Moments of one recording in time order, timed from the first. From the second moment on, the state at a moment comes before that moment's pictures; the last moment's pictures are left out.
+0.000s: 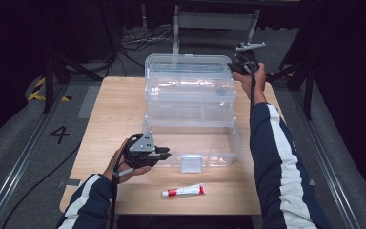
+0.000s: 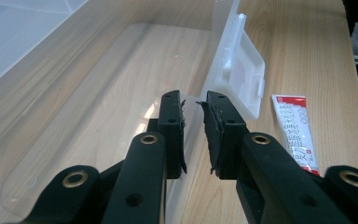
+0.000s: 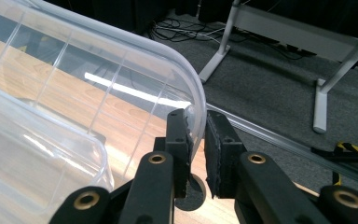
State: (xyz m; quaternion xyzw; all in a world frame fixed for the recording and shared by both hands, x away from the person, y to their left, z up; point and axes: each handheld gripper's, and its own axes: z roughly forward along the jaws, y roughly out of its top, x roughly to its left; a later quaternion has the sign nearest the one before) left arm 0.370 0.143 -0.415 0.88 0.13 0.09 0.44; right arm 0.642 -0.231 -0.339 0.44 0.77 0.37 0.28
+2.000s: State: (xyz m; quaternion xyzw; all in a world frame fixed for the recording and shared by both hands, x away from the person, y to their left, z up) left arm 0.369 0.147 -0.416 0.88 0.13 0.09 0.45; right arm 0.660 -0.237 -0.383 0.47 0.77 0.35 0.25
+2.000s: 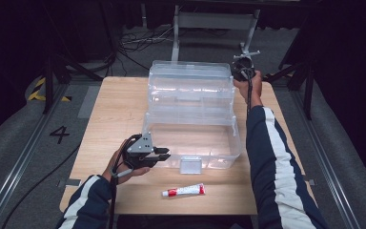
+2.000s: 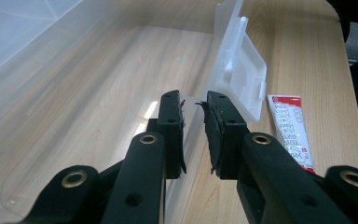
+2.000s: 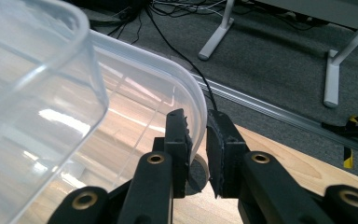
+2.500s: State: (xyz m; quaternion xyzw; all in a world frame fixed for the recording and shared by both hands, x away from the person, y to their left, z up) left arm 0.368 0.146 -0.416 0.88 0.13 0.09 0.45; right arm 0.650 -0.242 -0.370 0.46 0.78 0.35 0.26
